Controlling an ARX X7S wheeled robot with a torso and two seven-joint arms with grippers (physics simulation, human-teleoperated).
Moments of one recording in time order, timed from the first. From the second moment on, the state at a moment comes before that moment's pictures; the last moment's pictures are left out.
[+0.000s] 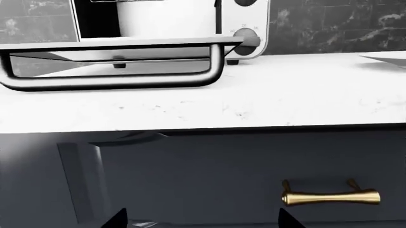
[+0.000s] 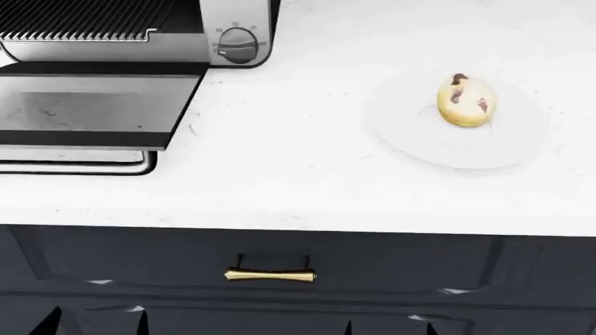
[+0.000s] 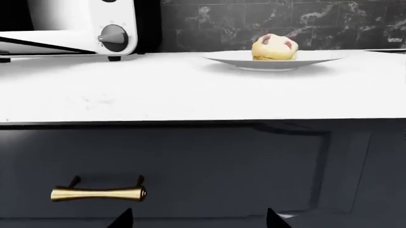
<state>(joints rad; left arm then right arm) 0.02 -0.04 0.06 0.08 -0.01 -0.03 -0.06 -0.02 0.04 -0.05 -0.07 0.06 0.03 0.04</state>
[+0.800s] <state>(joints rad) 0.02 -0.11 0.12 0.15 -0.08 -0.08 -0.13 -0.05 0.12 -0.10 -0.20 0.10 0.12 0.12</state>
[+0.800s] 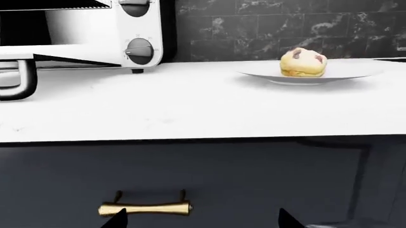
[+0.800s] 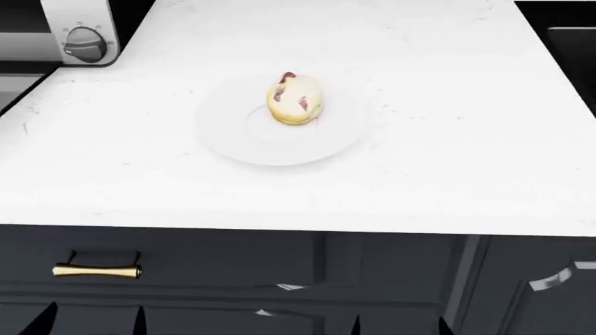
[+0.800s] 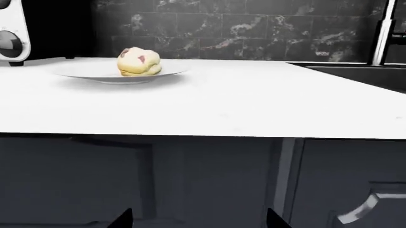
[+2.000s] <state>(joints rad) -0.98 -0.49 -0.06 0.93 -1.42 -1.49 -1.00 1.02 0.69 0.02 -0.90 1.33 1.48 0.89</state>
